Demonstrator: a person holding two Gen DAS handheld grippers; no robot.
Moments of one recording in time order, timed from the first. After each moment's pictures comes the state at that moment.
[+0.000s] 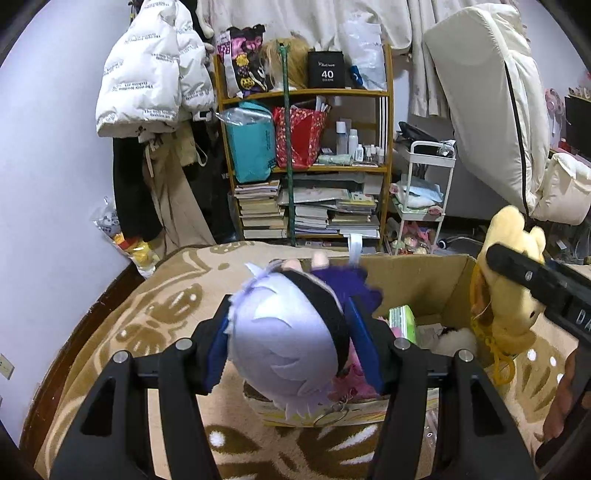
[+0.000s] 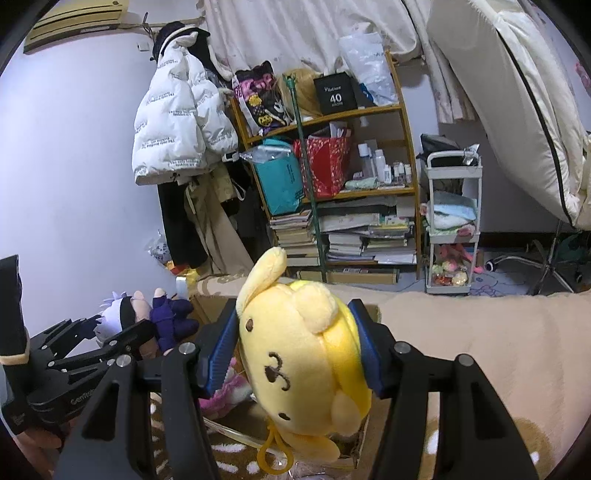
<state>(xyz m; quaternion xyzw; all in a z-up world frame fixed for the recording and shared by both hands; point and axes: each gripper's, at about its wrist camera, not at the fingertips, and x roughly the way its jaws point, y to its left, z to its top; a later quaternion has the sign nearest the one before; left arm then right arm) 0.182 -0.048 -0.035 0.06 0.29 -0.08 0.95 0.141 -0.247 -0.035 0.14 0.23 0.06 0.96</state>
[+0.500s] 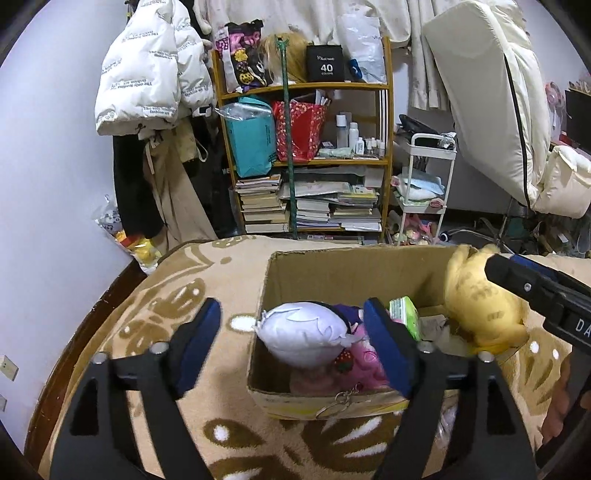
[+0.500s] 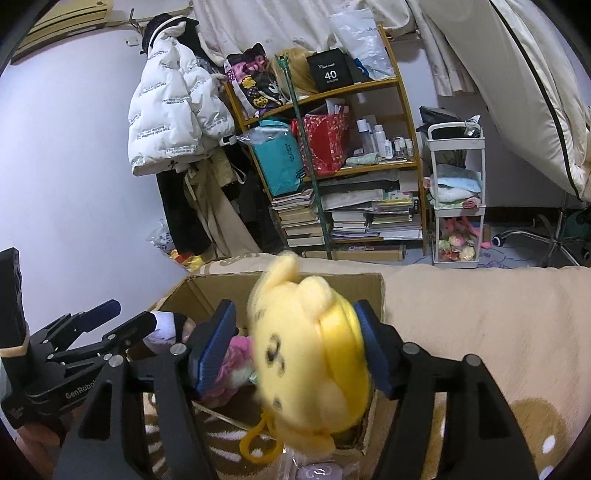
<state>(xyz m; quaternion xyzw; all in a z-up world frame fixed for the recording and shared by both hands) 0.174 -0.047 -0.035 0.07 0.29 -0.08 0.95 0.142 -0.255 -0.055 0.16 0.26 0.07 0.95</state>
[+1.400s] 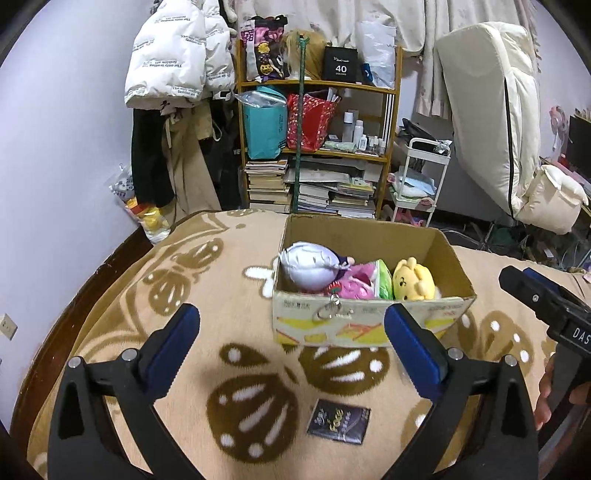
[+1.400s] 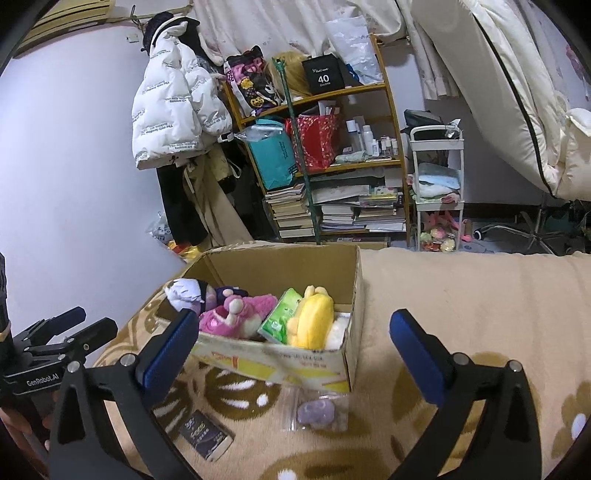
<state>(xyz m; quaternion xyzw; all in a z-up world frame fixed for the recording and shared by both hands) 0.085 -0.012 -0.005 0.02 0.33 -0.08 0.94 0.062 -0.256 -0.031 0.15 0.27 0.05 0.95</state>
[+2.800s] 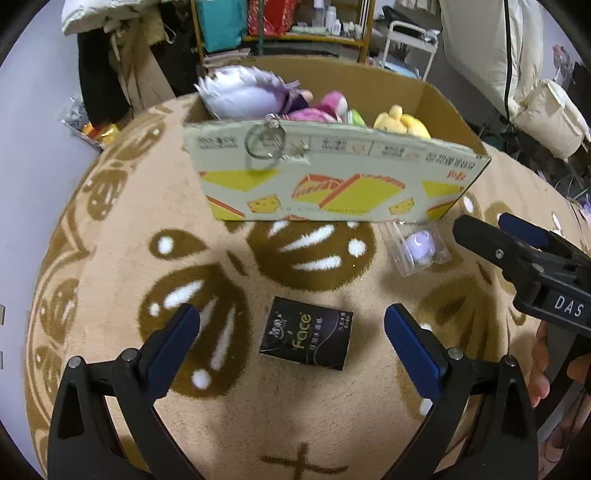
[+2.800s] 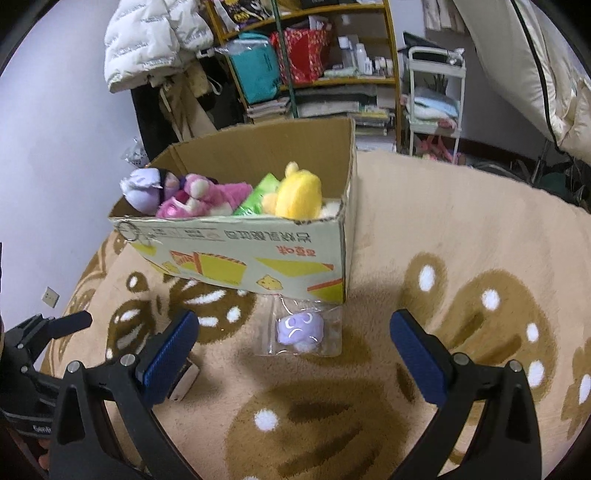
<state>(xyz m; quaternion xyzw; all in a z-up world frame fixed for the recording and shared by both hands) 0.100 -0.058 -0.107 0.06 0.52 -0.12 0.84 0.081 -0.239 -0.107 0.13 0.43 0.04 0.89</state>
